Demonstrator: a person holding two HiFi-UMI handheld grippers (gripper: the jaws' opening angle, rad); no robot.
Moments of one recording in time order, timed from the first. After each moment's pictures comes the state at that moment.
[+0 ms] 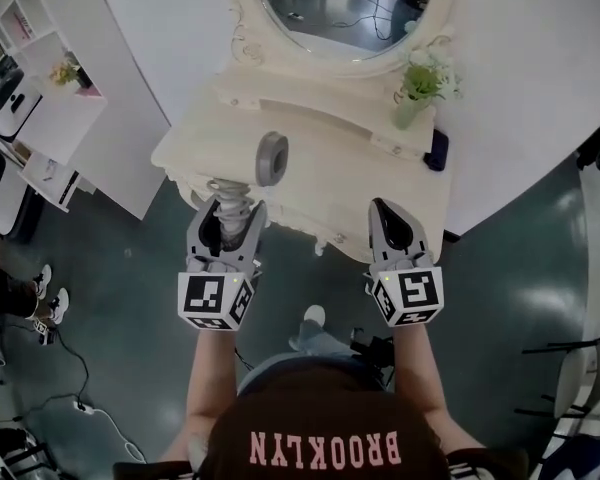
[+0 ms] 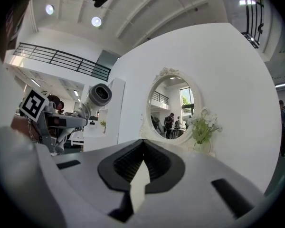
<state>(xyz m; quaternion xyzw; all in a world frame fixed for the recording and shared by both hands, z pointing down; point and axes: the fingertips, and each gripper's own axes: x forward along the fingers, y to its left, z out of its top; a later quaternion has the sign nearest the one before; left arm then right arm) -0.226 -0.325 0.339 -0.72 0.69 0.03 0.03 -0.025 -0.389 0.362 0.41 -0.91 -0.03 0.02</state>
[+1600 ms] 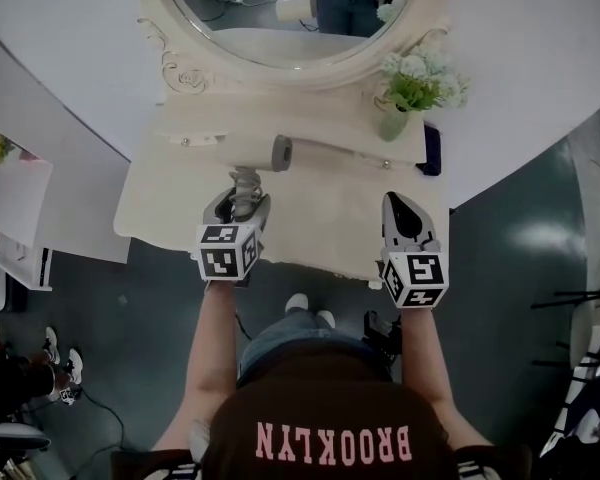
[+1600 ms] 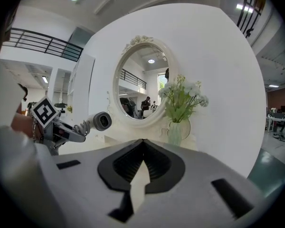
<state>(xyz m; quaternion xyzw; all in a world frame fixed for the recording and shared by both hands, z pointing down) -0.259 -0.574 0.506 -0.77 0.59 -0.18 -0.20 -0.004 -0.571 0.443 0.54 -0.84 0.04 0.10</state>
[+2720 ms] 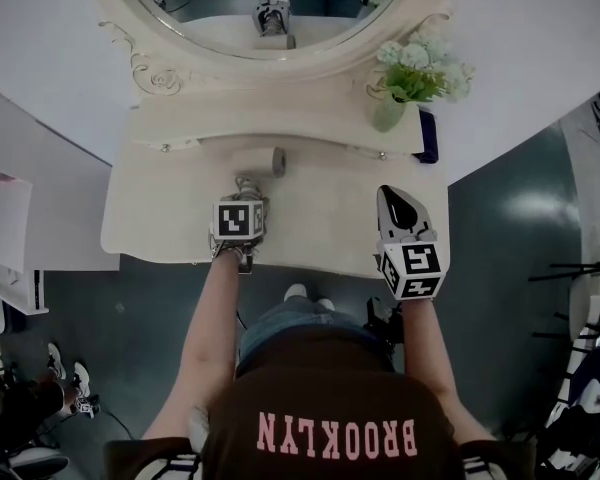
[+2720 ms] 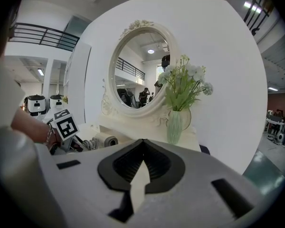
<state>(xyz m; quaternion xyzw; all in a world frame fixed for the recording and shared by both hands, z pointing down) -0.260 -0.616 0.653 -0.71 0.52 -0.32 -0.35 -0.008 -0.599 0.480 0.54 -0.82 0.07 0.16</state>
